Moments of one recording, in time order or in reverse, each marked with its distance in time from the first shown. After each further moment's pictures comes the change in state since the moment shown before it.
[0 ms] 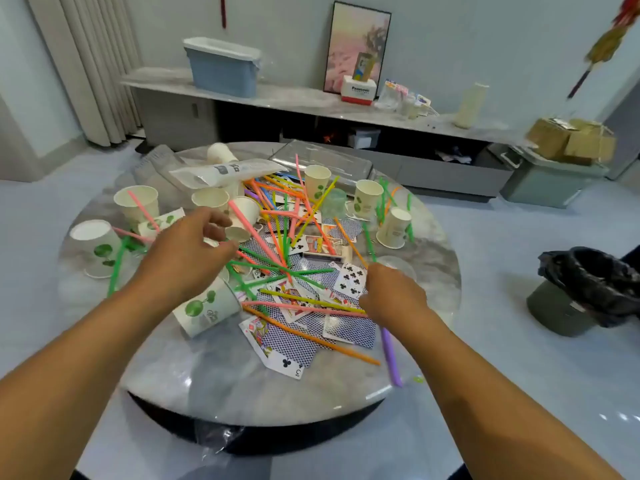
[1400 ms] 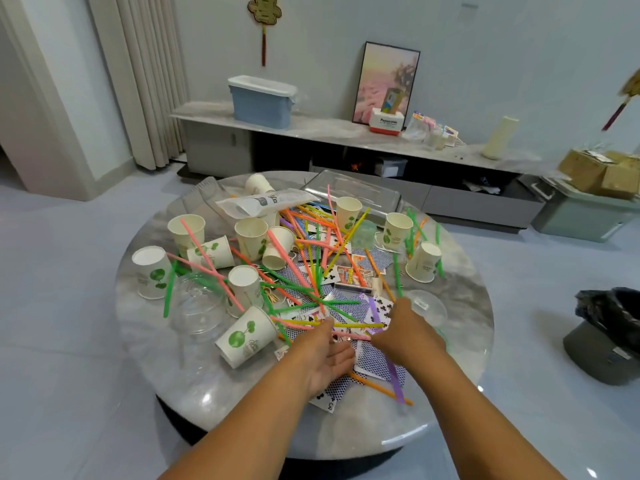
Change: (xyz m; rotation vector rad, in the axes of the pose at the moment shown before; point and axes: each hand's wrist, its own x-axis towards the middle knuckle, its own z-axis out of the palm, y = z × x) left_hand -0.047 0.039 0.118 -1.135 -0.376 -1.036; right_hand -0.011 -0.031 -0.002 0.154 -0.128 0.171
